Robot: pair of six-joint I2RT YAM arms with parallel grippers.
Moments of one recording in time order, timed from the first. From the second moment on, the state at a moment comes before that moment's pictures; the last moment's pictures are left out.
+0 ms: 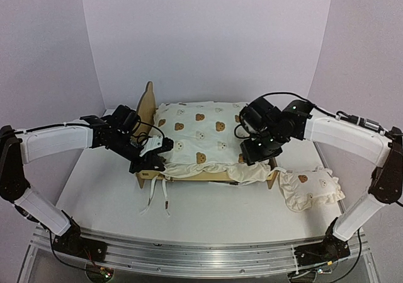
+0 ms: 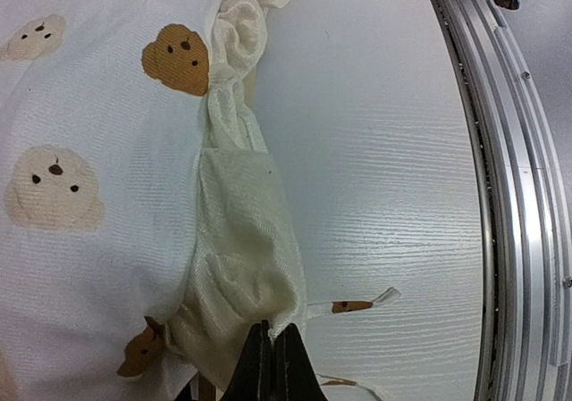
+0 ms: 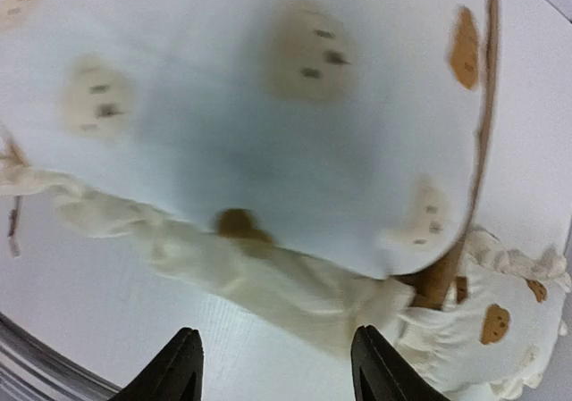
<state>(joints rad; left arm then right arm) -0.62 1.47 1.06 -0.57 0.58 0.79 0.85 1.58 1.42 -0.99 0.26 0.44</state>
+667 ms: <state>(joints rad) -0.62 1.45 1.03 -0.55 0.55 0.80 1.01 1.82 1.37 -0.57 0.31 0.67</state>
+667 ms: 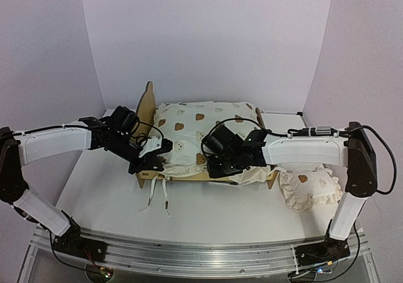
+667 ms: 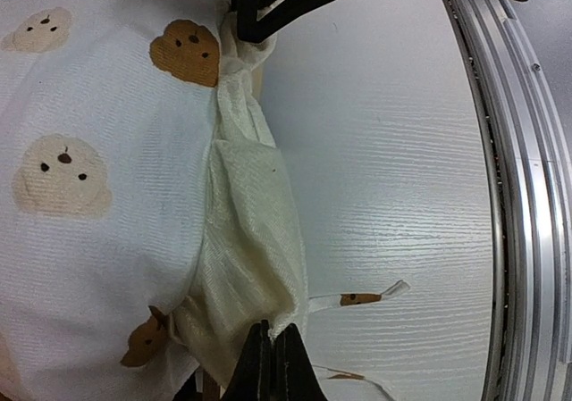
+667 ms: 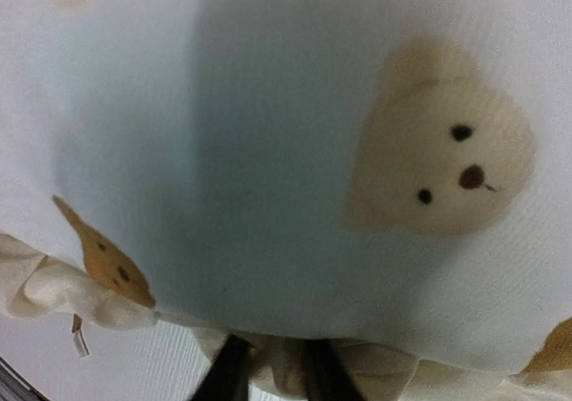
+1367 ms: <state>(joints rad) -0.60 1.39 1.03 -0.47 0.49 0.75 0.86 1.63 1.42 -0.64 -0.03 0.49</state>
